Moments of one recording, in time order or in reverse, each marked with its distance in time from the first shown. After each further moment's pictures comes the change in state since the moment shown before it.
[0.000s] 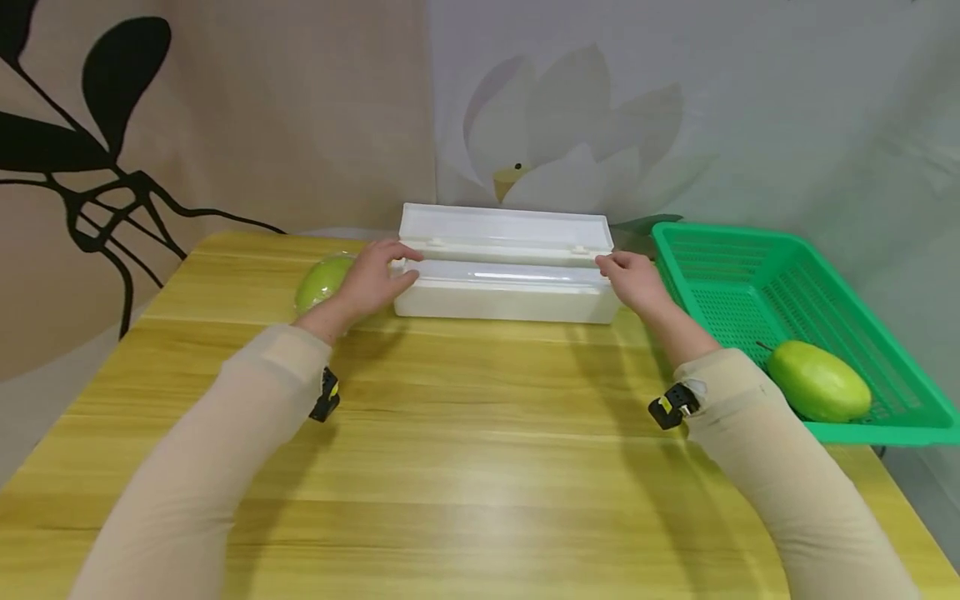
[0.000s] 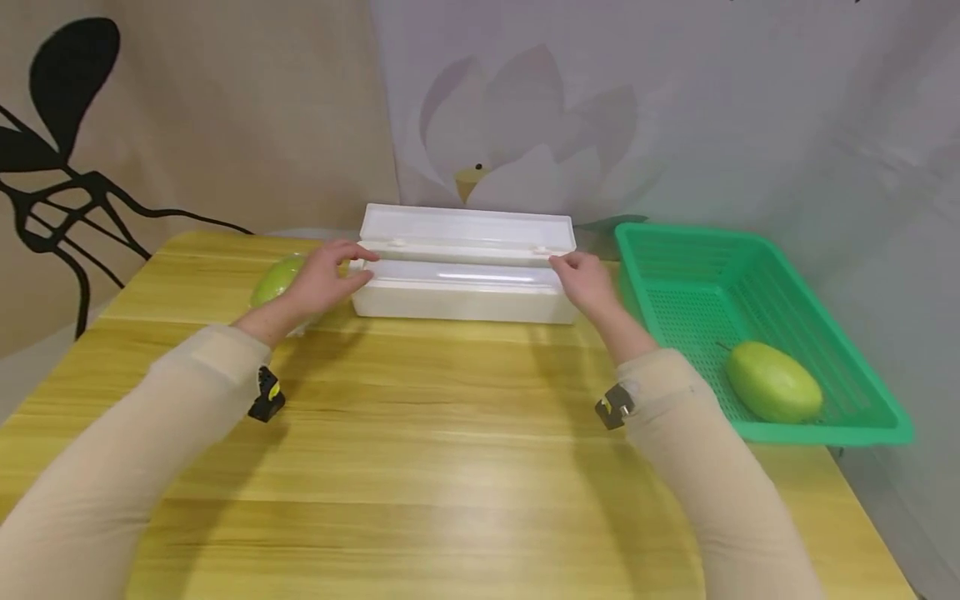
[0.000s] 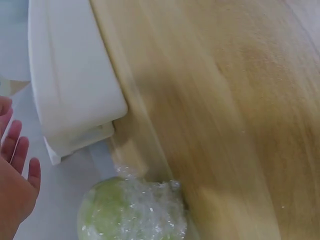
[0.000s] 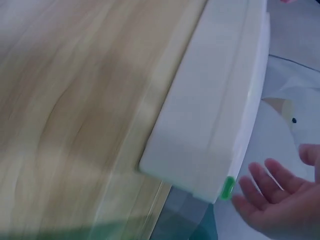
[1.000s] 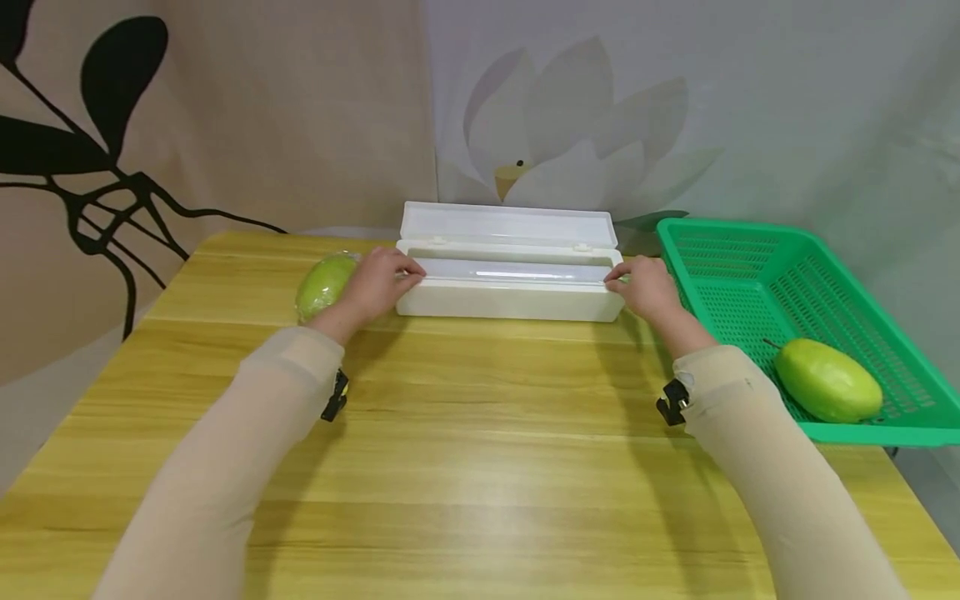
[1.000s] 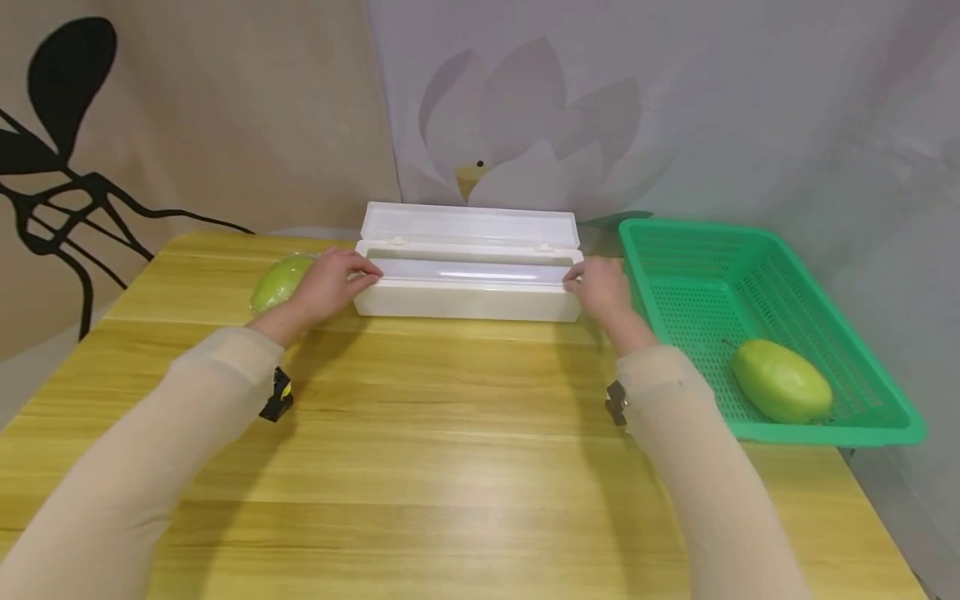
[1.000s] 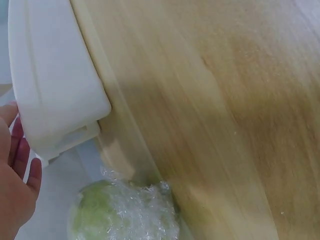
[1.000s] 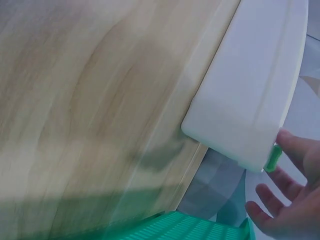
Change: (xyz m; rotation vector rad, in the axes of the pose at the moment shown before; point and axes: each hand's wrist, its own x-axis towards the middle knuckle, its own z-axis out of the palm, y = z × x) left_hand 0.004 -0.003 0.009 0.186 -0.044 -0.030; right_hand 0.013 0.025 0.001 -0.374 0.084 -0.137
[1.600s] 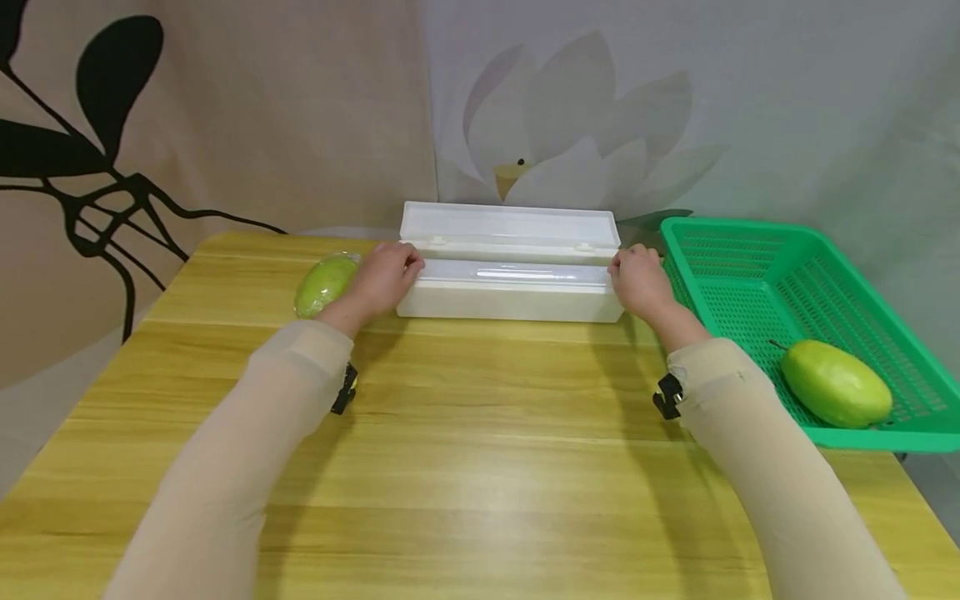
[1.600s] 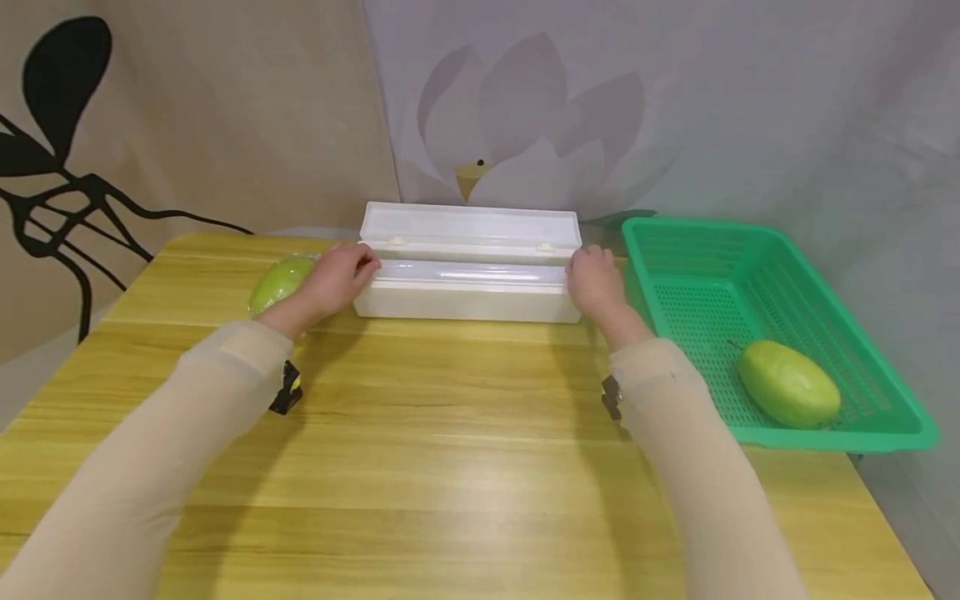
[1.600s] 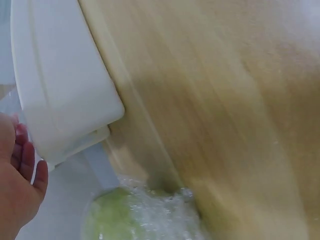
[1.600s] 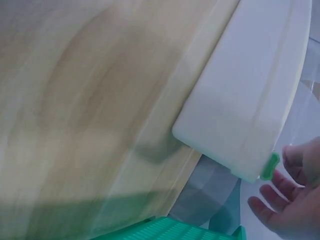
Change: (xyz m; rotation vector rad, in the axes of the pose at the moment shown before) left_hand 0.014 0.003 0.003 0.059 -0.018 -0.045; right_hand 0.014 -0.003 0.008 -0.126 0.015 -0.028
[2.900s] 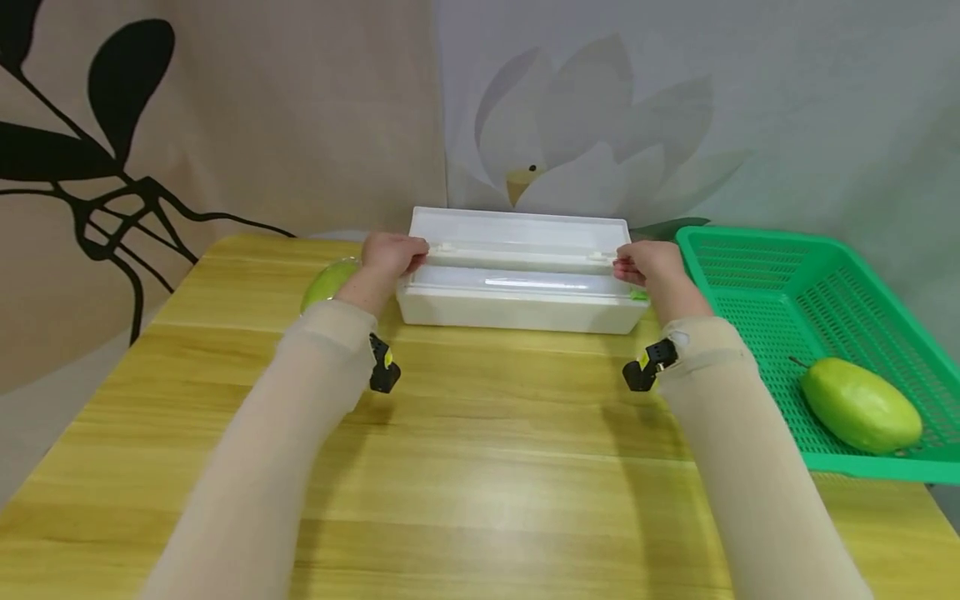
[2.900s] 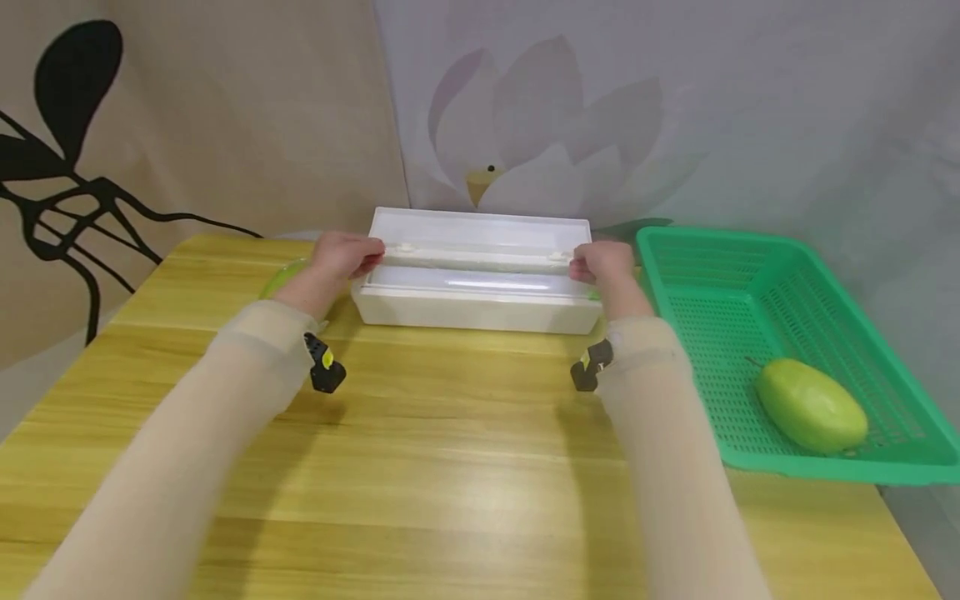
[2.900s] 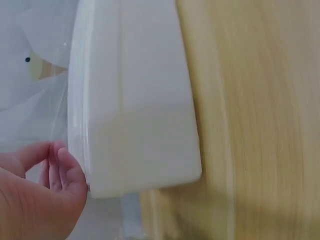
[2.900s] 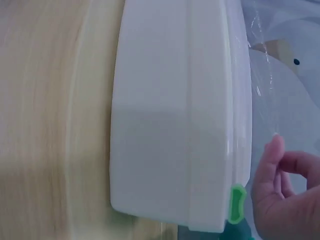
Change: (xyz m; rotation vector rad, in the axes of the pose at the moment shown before) left_hand 0.020 0.022 -0.019 -0.934 0.174 -0.667; right_hand 0.038 -0.007 -0.019 1.118 -0.043 0.696
